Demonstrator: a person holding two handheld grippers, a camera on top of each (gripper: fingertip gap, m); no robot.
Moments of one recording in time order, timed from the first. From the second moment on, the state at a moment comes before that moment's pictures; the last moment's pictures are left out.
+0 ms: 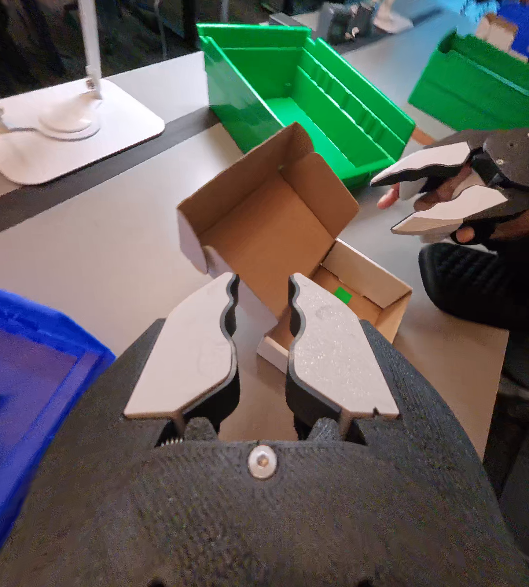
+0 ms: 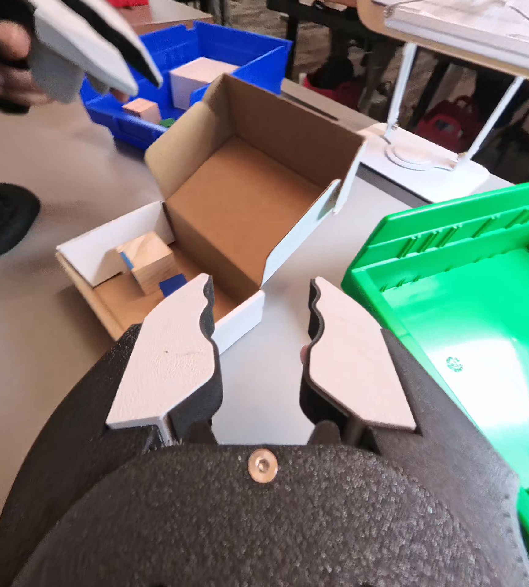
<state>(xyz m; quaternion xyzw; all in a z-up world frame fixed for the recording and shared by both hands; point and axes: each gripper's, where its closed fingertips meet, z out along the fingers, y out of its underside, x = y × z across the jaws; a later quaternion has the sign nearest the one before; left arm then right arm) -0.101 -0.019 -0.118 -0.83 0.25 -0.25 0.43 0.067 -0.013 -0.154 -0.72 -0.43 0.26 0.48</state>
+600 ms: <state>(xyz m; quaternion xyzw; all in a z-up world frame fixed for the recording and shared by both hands) -0.095 -0.002 -0.149 -0.83 0.21 -0.27 0.45 0.035 0.030 -0.146 -0.77 -0.39 0.25 0.44</state>
